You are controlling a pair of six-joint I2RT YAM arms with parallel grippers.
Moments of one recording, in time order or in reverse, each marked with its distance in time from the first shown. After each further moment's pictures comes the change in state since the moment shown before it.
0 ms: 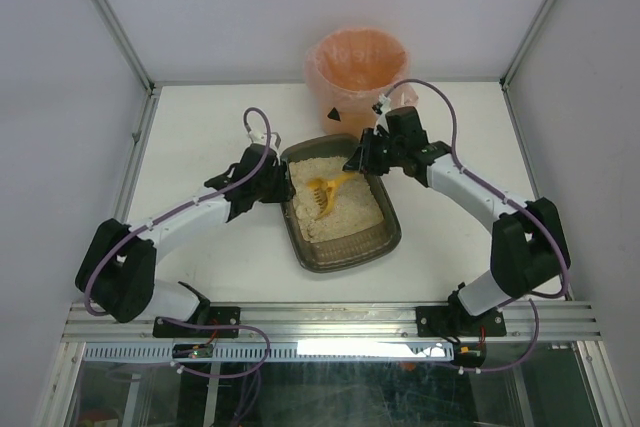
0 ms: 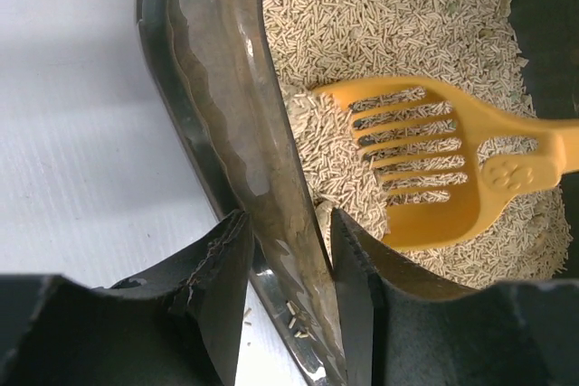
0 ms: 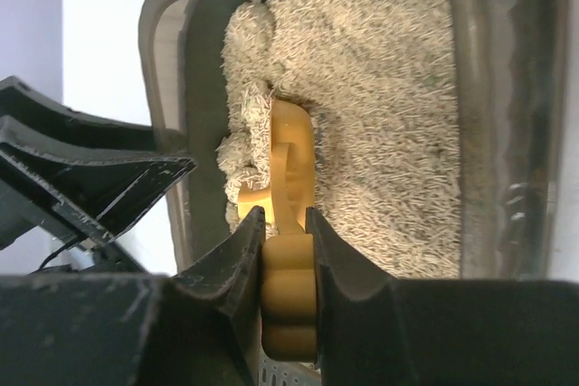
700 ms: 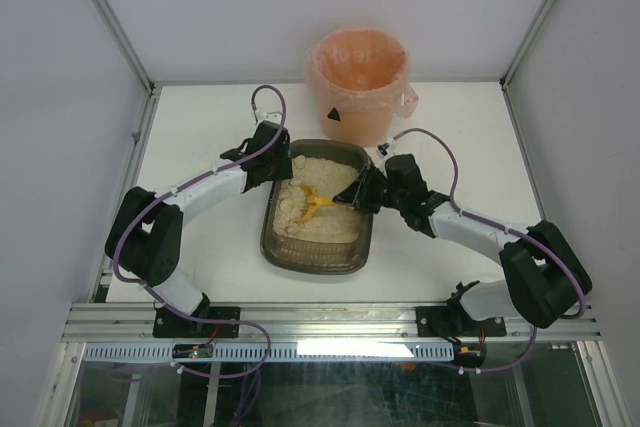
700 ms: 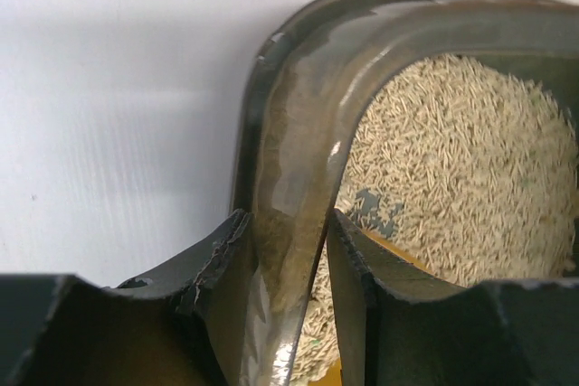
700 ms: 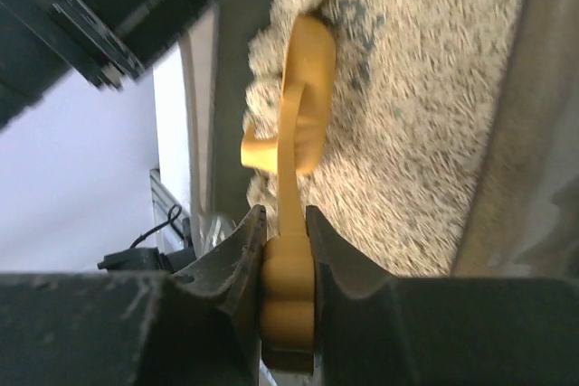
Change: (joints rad) left arm 0.034 0.229 0.245 -0.091 -0.140 0.042; right arm 0.114 -0.154 -0.438 0.480 -0.012 0.400
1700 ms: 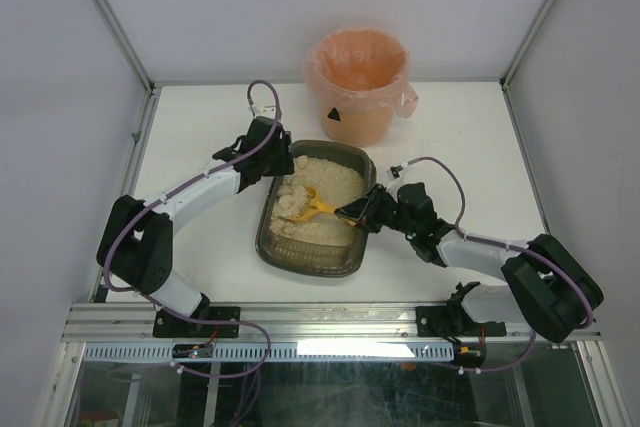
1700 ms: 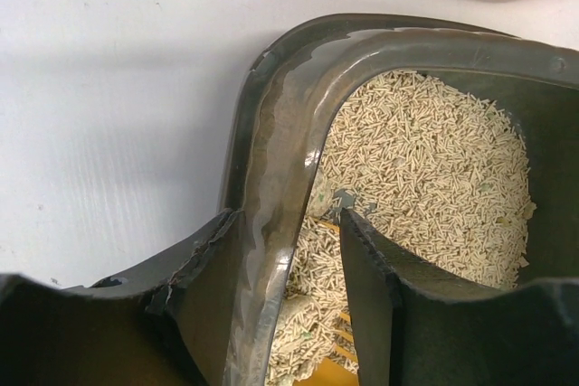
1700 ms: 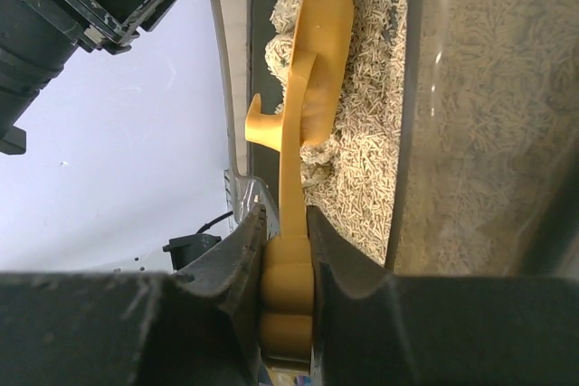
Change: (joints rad) left arm 0.016 -0.046 0.017 0.002 0.026 0.024; right arm 0.055 -0.089 -0.325 0.416 0.016 0.299
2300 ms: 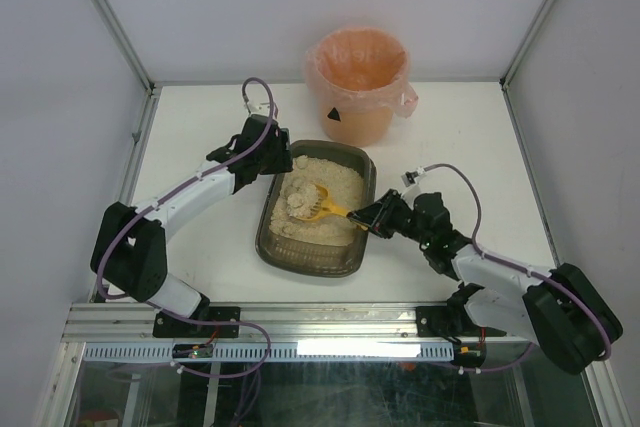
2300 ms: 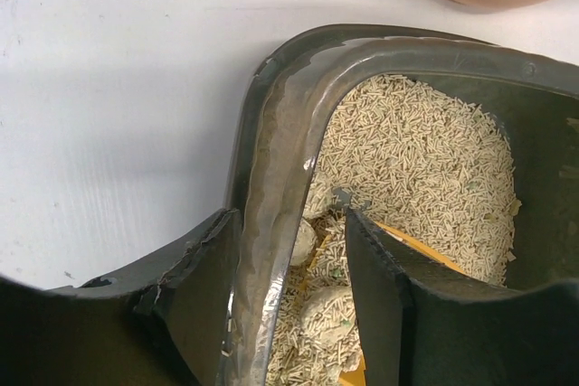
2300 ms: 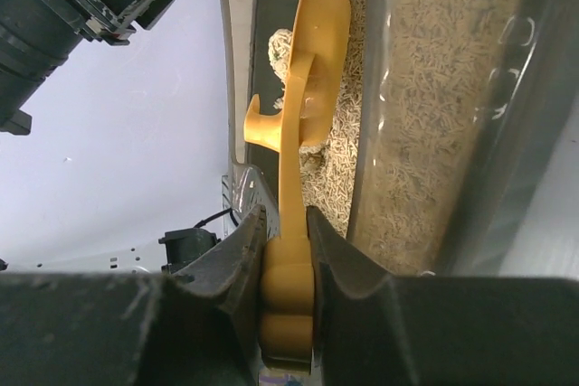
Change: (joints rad) left arm 0.013 -0.049 0.000 -0.016 0.005 0.006; right arm -0.047 -0.197 -0.103 -0.051 0.001 -0.034
